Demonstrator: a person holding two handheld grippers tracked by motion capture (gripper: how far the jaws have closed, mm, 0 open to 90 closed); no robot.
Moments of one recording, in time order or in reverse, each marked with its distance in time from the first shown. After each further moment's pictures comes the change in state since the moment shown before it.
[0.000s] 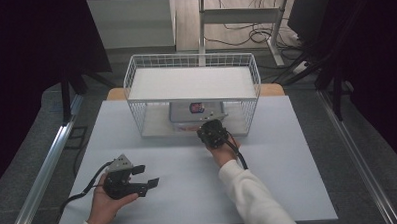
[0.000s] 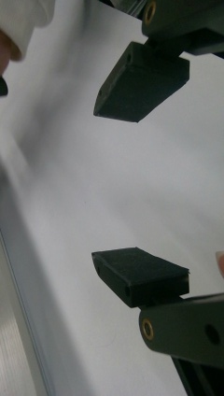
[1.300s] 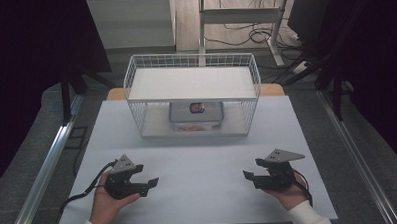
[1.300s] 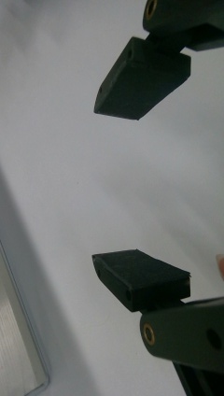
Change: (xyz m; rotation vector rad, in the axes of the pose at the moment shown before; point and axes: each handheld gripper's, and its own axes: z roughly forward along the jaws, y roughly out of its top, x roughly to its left) left arm 0.000 -0.003 0.005 0.026 0.085 0.027; right arm -0.046 -0.124 -0.157 -0.037 0.049 -0.012
